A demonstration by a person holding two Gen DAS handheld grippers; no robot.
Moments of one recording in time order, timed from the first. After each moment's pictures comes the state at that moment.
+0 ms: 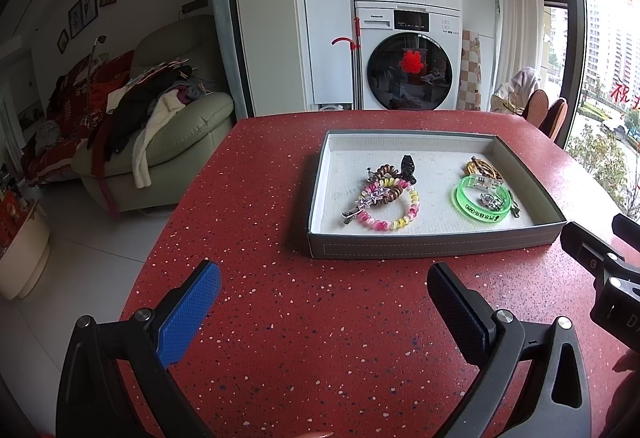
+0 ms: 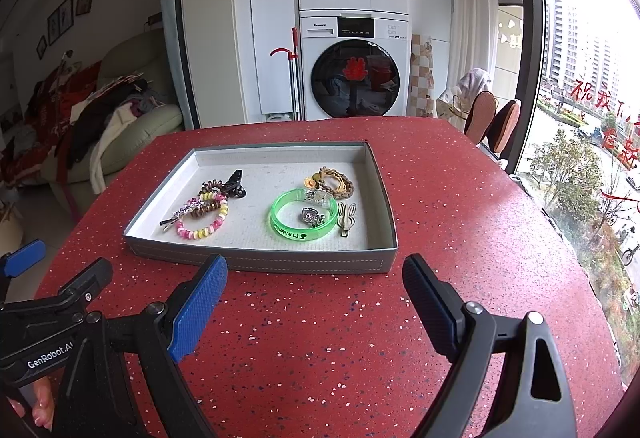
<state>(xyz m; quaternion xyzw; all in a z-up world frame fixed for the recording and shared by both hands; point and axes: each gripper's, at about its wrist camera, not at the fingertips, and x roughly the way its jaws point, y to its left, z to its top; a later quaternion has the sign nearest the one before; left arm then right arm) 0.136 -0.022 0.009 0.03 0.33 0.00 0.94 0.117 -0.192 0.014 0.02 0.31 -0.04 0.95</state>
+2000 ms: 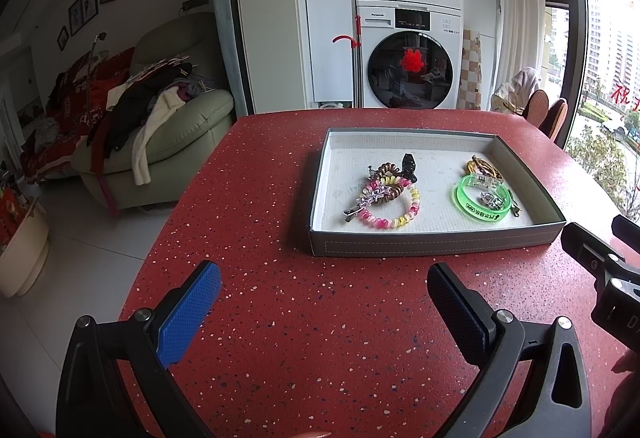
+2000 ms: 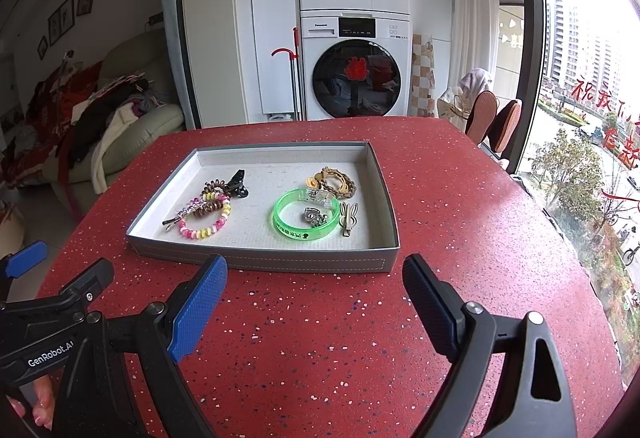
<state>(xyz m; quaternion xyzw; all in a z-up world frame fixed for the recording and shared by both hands) 0.136 -0.021 0.007 0.03 0.33 0.00 0.94 0.117 -0.190 0.014 0.02 0.31 -0.04 0.95</state>
